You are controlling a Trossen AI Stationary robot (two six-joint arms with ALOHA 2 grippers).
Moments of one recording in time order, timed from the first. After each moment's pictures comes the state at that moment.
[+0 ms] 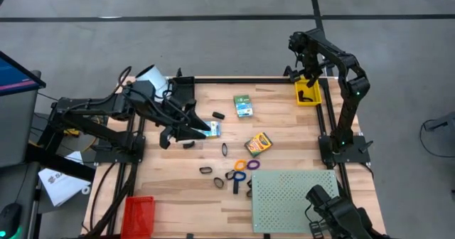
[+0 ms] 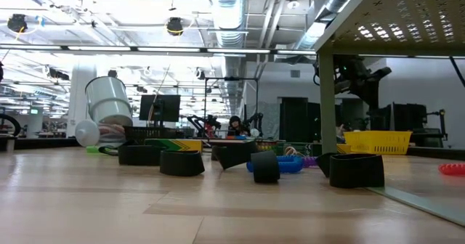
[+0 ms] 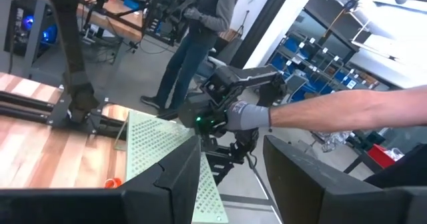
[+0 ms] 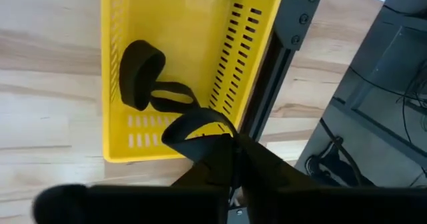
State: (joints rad) left arm -0.05 1.13 1.25 -0.15 0.31 -0.48; right arm -1.12 1.93 1.66 -1.57 0.30 0.28
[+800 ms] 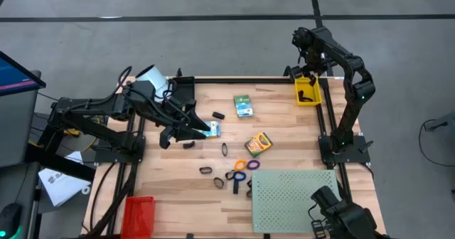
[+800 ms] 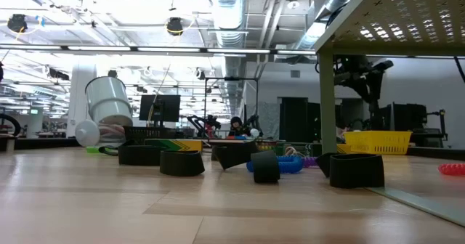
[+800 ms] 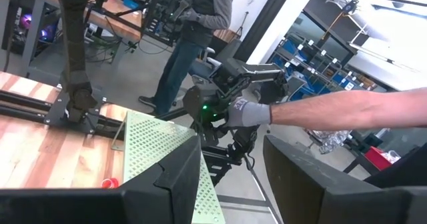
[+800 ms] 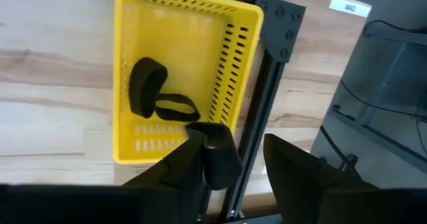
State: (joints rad) left arm -0.05 1.14 1.25 -0.15 0.31 -0.50; right arm -1.12 1.85 1.66 -1.54 0.29 0.28
